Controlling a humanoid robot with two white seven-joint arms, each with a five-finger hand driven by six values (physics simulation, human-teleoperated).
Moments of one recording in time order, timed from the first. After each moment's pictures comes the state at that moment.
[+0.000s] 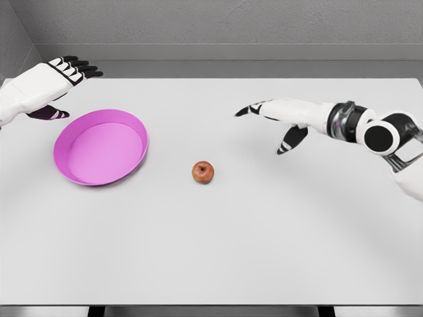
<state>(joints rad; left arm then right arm) -0.66 0.85 -0.62 -1.20 -0.62 -0.61 0.05 -0.71 -0.71 0.74 -1.62 0.21 0.03 0.61</state>
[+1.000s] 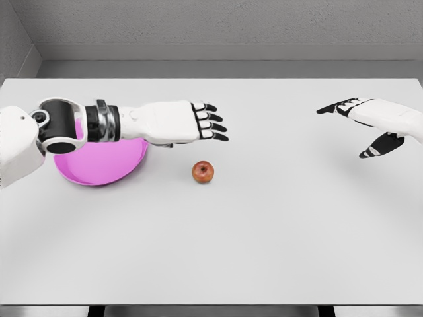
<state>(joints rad) -0.97 0.64 -1.08 -1.48 -0.67 -0.61 -0.21 -0.43 -0.95 0.37 -1.63 0.21 -0.26 0.61</state>
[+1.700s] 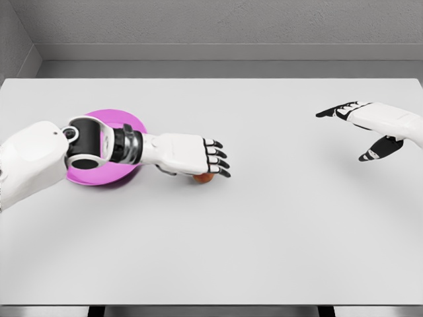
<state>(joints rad) -0.97 0.58 -1.18 -1.45 -0.69 -0.61 -0.32 -0.42 -0.95 0.37 -1.63 0.21 -0.26 0.61</state>
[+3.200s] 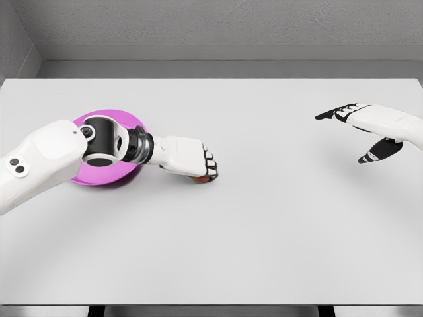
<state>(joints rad) -1.00 0.52 -1.23 -1.37 -0.78 -0.61 -0.40 -0.41 -0.95 0.37 -1.64 0.21 -0.26 0.61</state>
